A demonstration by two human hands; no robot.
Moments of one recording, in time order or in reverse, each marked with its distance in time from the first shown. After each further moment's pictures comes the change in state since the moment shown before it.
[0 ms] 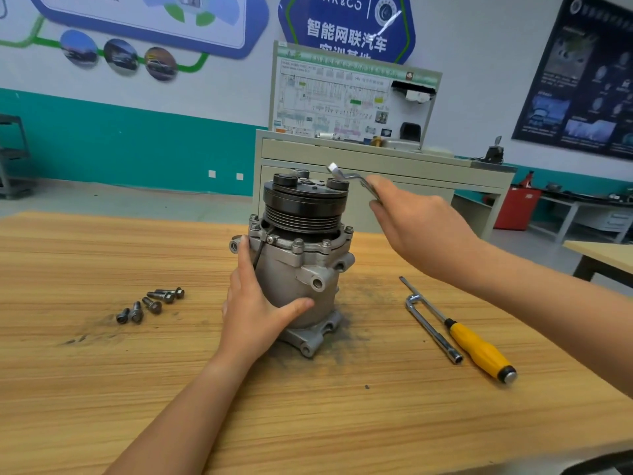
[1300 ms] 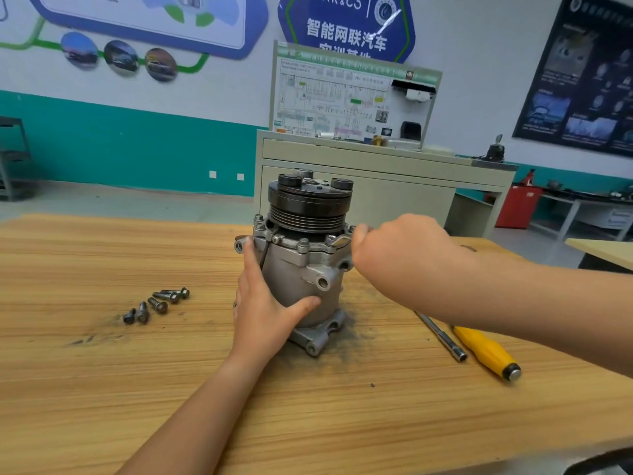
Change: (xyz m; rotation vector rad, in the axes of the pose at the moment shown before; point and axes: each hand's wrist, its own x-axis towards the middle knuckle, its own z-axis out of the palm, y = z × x) left_hand -0.003 0.003 0.006 -0.070 0.026 0.012; right_hand 0.004 -0.054 -0.036 -0.504 -0.631 -0.202
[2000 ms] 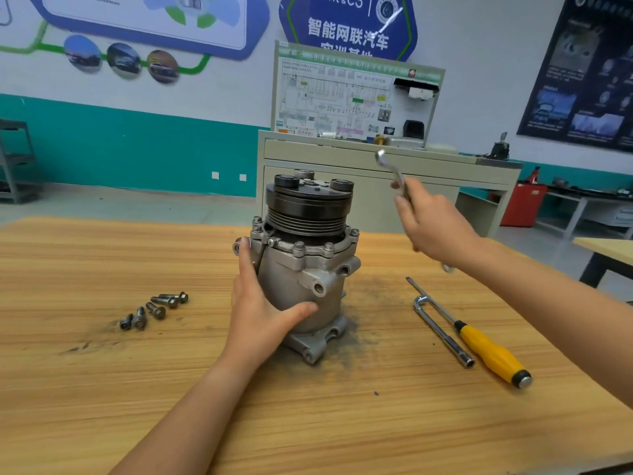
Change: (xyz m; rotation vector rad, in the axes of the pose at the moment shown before) left_hand 0.005 -0.005 -0.008 -0.075 -0.074 0.005; right_hand 0.057 0.055 0.108 0.914 0.513 0.370
